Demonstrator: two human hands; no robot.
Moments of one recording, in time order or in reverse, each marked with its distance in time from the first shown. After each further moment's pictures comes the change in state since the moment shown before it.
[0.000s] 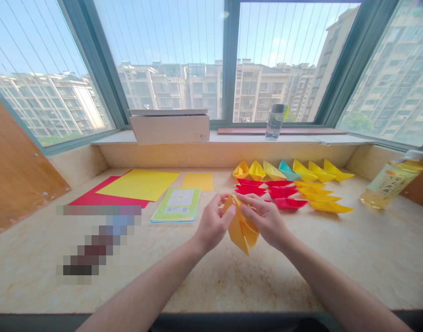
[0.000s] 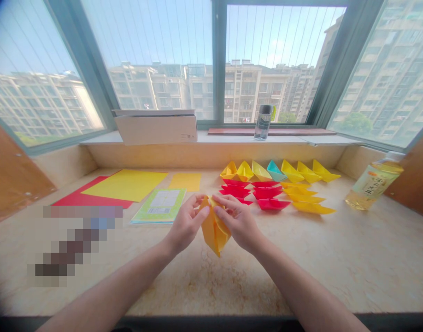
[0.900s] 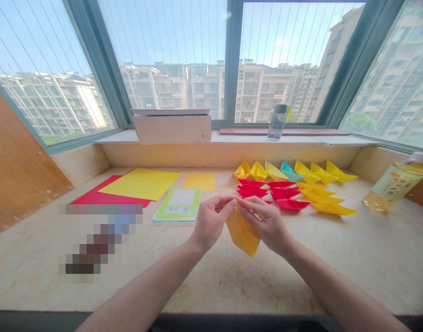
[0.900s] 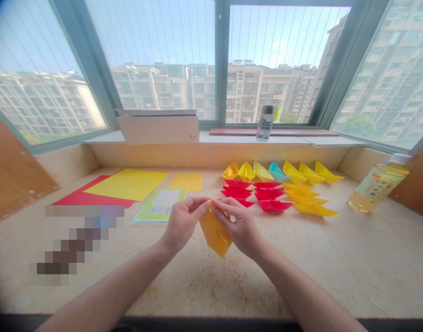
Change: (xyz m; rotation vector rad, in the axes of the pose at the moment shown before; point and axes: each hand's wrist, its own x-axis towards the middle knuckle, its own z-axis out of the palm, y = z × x) left_hand 0.003 0.006 -0.001 -0.108 0.128 -0.005; right_hand -0.003 -0.002 0.003 -0.178 -0.008 -0.163
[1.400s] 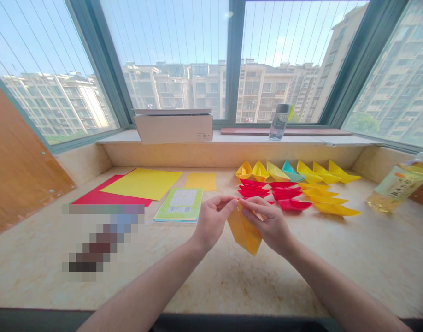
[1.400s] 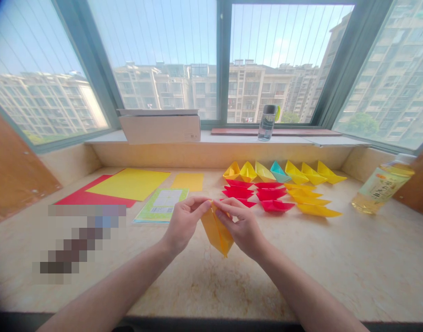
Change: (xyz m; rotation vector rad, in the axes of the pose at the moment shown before) left_hand 0.001 0.000 0.000 -0.048 0.005 -0.040; right_hand -0.001 0.006 -0.001 -0.053 0.019 -0.055
